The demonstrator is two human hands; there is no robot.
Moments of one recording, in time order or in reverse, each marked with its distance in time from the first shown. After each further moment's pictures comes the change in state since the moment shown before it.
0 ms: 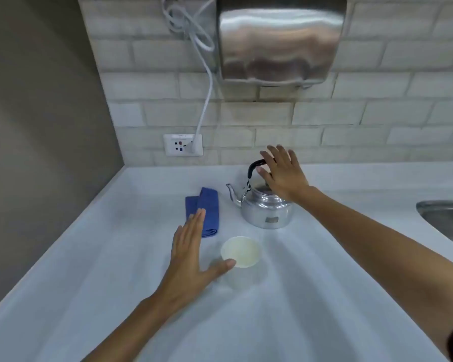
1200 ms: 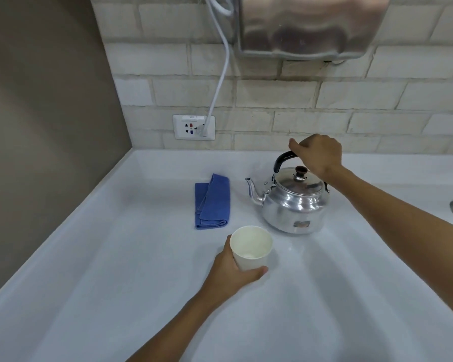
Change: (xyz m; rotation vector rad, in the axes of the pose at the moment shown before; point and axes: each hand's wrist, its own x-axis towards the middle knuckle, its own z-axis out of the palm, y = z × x) left_hand 0.008 -0.013 0.073 -0.440 -0.111 -0.448; right_hand 0.020 0.011 -0.025 0.217 0.144 0.244
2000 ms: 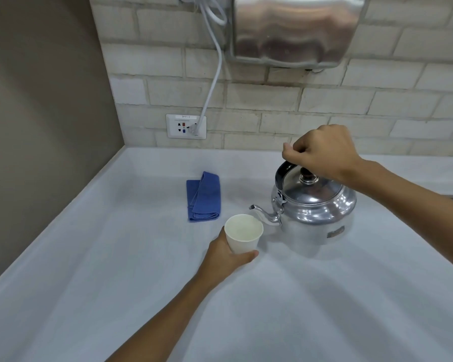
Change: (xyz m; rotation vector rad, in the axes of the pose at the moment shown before) left_hand 0.000 0.001 0.000 0.032 0.030 0.045; right_hand -0.069 -0.046 -0.088 -0.299 0.100 -0.427
